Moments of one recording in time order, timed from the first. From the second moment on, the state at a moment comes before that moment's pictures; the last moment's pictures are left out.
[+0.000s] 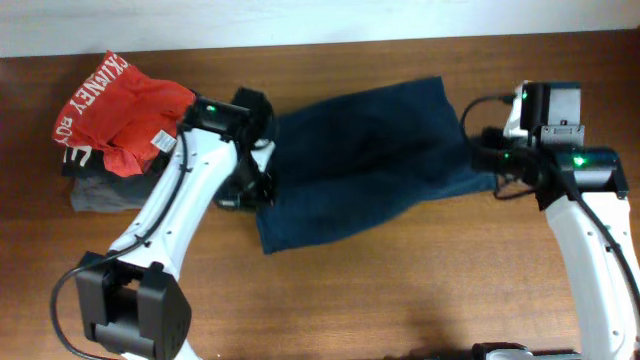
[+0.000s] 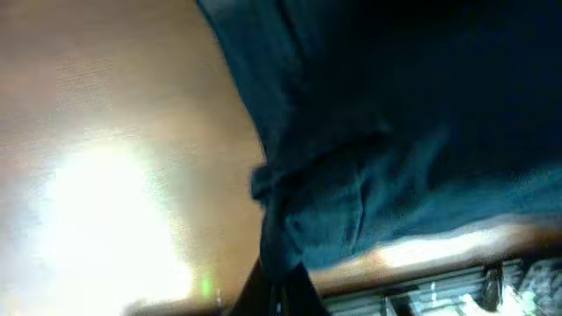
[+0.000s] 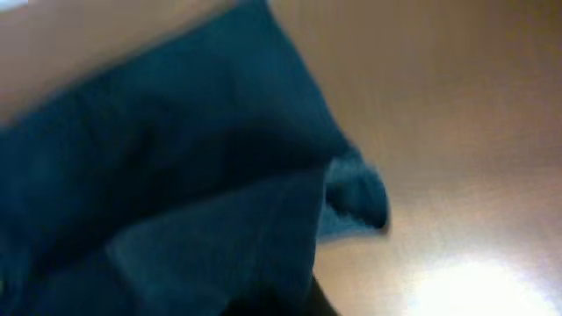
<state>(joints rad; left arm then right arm) -0.32 1.82 1.62 -1.41 0.10 -0.19 -0.04 1.36 1.35 -0.93 0.00 0.24</state>
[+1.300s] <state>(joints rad) -0.10 2.11 1.61 -0.38 -0.01 -0.44 -0.10 2.00 1.35 -0.15 -0.38 0.34</state>
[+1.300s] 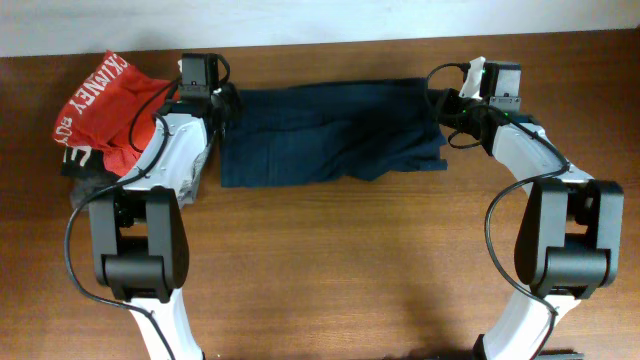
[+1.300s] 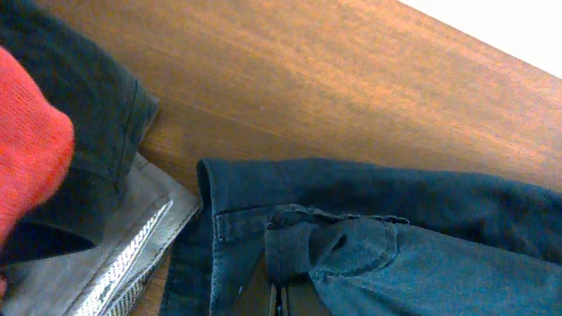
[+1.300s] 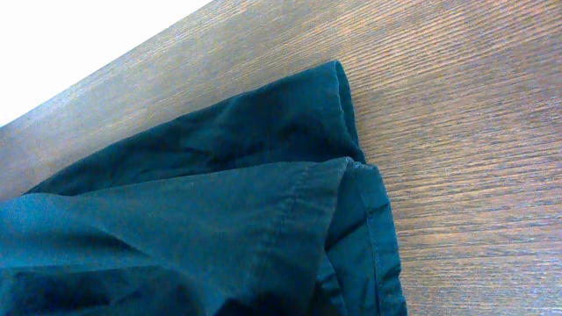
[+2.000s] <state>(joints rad) -0.08 2.18 1.61 -0.36 -0.01 -0.45 -0.14 2.00 1.34 -0.46 -0.49 0.19</state>
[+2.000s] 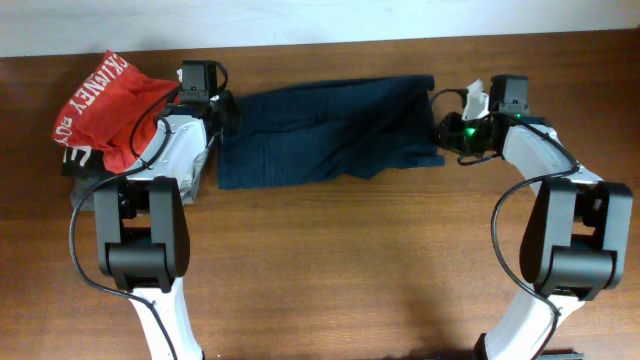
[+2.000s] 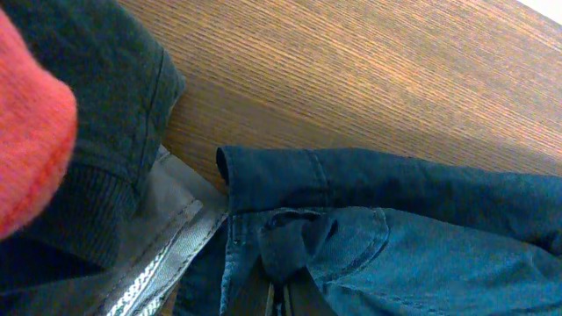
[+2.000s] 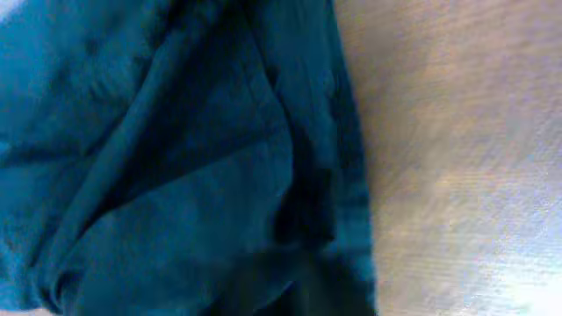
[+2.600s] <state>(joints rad) -0.08 2.18 1.61 -0.38 0.02 -0.45 -0.26 1.79 1.45 -1.14 -0.10 0.18</state>
